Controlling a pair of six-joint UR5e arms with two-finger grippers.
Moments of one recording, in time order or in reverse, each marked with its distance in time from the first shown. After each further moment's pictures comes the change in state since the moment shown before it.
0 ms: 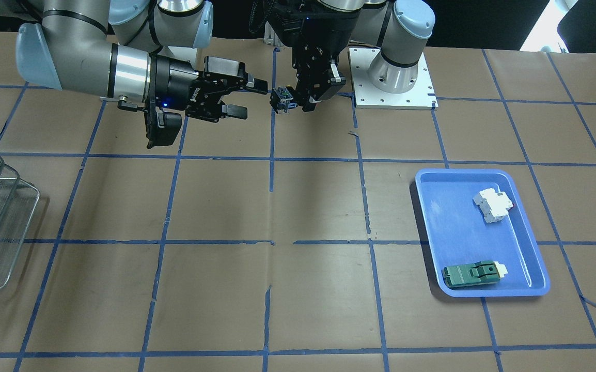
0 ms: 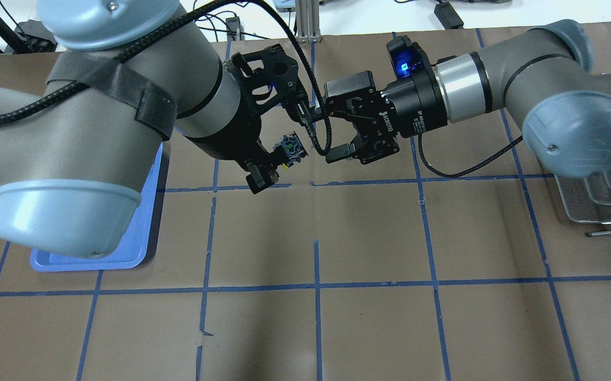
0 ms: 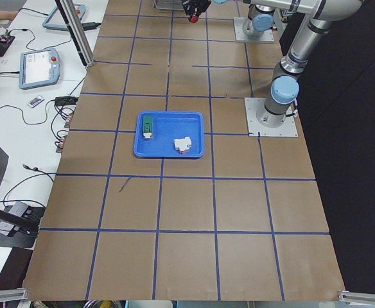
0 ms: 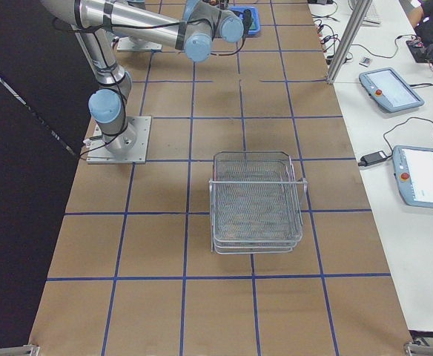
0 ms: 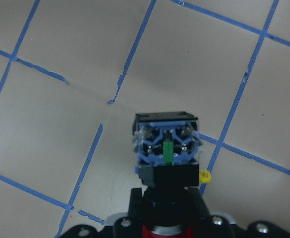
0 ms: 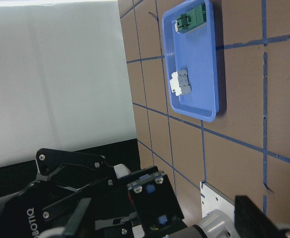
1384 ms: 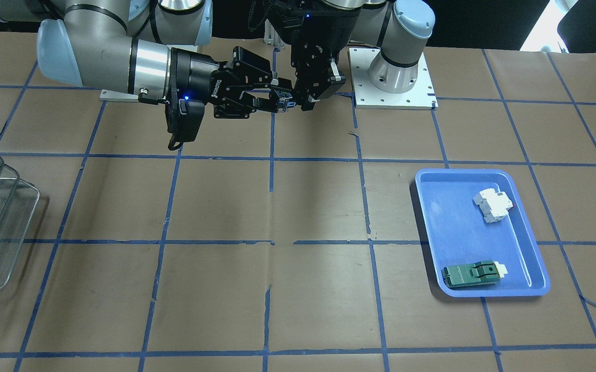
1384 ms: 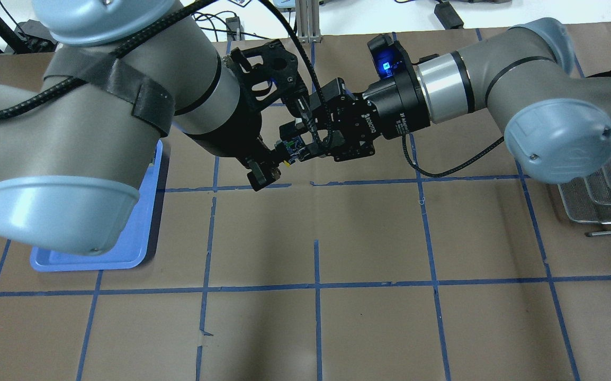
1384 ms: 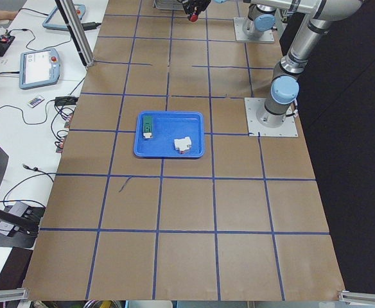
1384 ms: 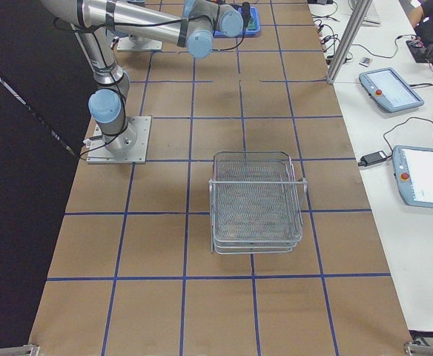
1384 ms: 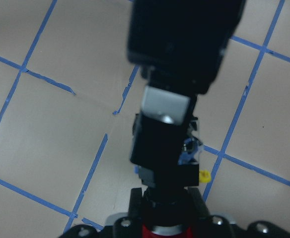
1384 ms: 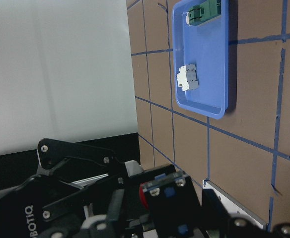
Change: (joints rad) left arm 0.002 -0.001 0.007 0.000 -0.013 -0.008; right arm 0.048 0.001 -0.007 -0.040 0.008 0.030
